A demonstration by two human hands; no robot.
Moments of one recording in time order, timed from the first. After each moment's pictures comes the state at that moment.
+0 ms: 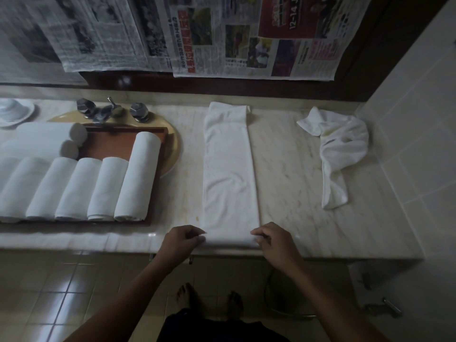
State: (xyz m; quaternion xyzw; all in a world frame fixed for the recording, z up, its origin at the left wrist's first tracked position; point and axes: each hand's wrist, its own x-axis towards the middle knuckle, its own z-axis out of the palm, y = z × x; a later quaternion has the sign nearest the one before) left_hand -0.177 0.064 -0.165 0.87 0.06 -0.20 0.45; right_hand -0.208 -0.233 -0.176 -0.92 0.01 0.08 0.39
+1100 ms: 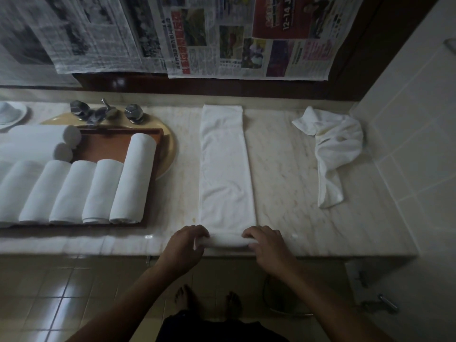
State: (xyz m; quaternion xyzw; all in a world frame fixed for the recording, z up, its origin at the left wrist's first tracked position) left_hand -0.182 0.054 -0.168 0.93 -0.14 -0.11 0.32; right_hand -0.209 -0.220 -0.165 -0.95 -0.08 0.11 0.28
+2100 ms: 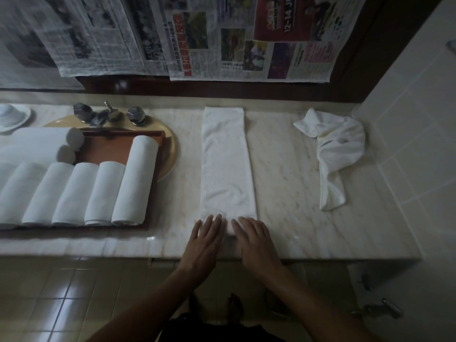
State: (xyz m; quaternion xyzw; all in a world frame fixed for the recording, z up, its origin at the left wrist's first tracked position) left_hand -0.191 0.011 -0.195 0.96 -0.27 -0.02 0.06; right_hand -0.205 -0.191 -0.201 -0.98 -0.17 -0.02 0.11
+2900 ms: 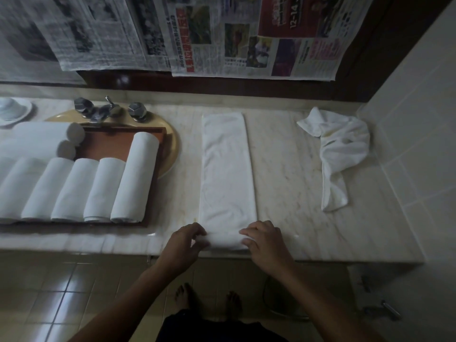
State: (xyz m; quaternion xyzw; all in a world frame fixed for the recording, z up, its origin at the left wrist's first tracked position) left_hand -0.182 0.054 -0.166 0.92 -0.09 -0.10 0.37; right_hand -0.197 -0.214 -0.176 -0.96 -0.10 0.04 0.25
